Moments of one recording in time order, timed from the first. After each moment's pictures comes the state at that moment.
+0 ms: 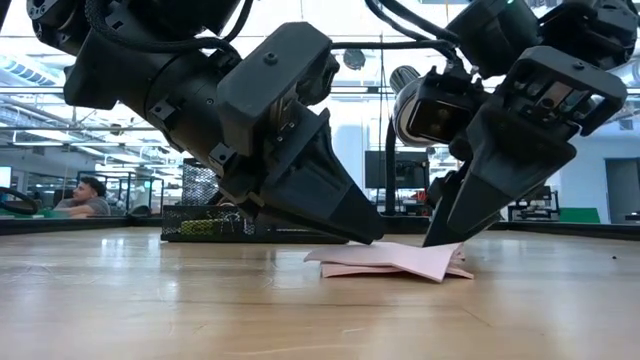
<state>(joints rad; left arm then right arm) -0.43 2.06 1.02 0.42 -0.34 -0.52 0.29 1.77 0.61 0.31 -0.16 0.49</state>
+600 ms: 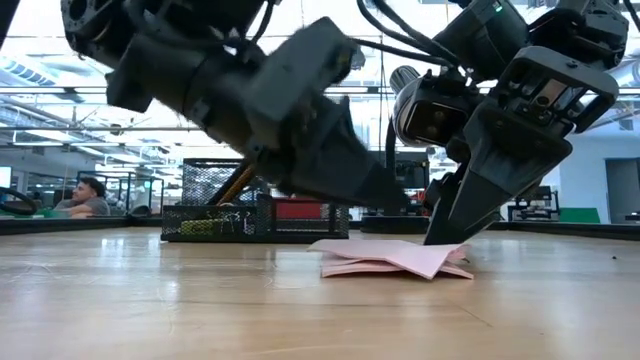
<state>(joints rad) -0.37 2.05 1.03 0.51 -0.26 -0.29 0.26 1.77 0.61 0.30 -0.24 0.48</state>
